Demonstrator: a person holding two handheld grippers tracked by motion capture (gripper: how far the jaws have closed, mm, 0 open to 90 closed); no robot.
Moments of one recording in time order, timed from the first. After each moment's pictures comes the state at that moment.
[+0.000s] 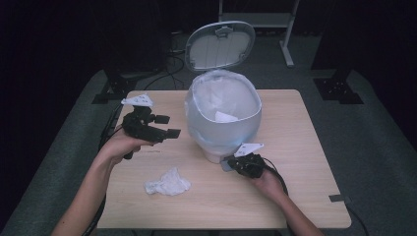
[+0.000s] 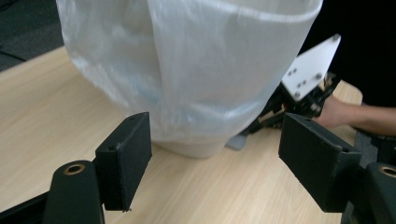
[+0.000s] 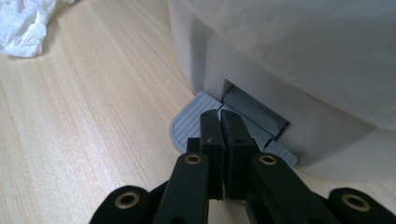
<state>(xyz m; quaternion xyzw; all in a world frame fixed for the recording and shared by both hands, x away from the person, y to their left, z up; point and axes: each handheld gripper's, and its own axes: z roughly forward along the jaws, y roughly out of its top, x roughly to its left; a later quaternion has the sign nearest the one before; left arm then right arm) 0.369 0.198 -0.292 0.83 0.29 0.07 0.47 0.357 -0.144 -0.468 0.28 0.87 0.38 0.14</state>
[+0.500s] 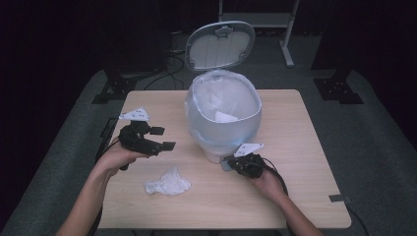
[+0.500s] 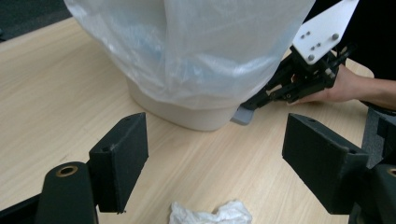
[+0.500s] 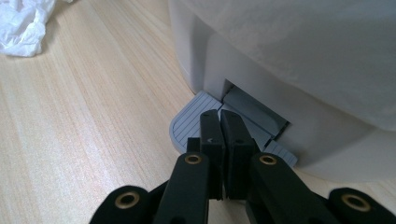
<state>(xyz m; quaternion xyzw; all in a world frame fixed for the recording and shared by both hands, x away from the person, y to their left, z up) 0.357 0.213 -0.323 0.84 0.30 0.07 0.46 0.357 -0.144 -0.468 0.28 0.87 0.37 0.14</state>
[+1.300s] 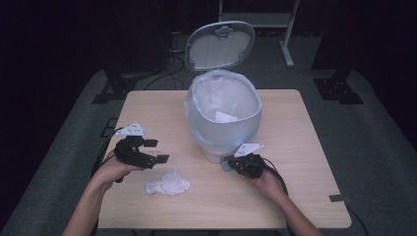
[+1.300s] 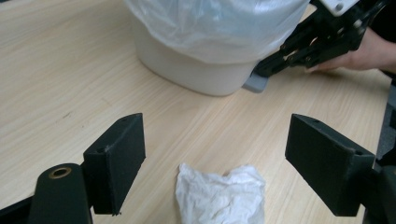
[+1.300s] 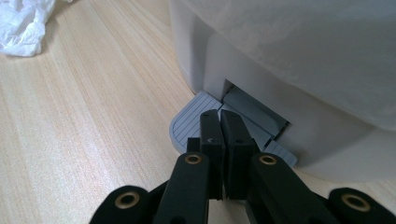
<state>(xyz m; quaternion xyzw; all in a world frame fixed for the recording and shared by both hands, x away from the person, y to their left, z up) 0.343 0.232 -0.359 0.84 0.31 0.08 0.43 0.357 -0.144 -0.468 0.28 0.87 0.37 0.15</state>
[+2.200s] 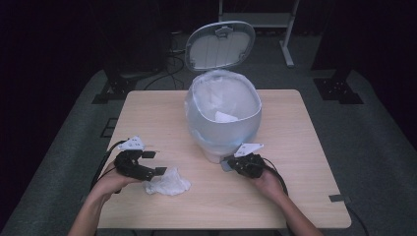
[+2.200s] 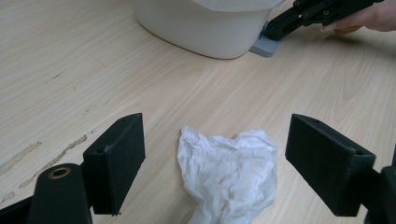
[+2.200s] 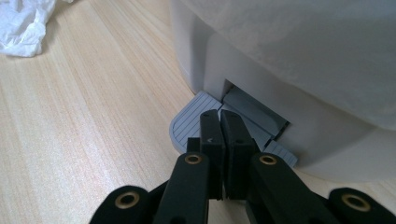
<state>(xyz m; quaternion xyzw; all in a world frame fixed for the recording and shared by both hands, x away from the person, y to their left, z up) 0.329 0.240 -0.395 0.85 0.31 0.08 0.41 0.357 -0.144 -0.468 0.28 0.87 0.37 0.14</state>
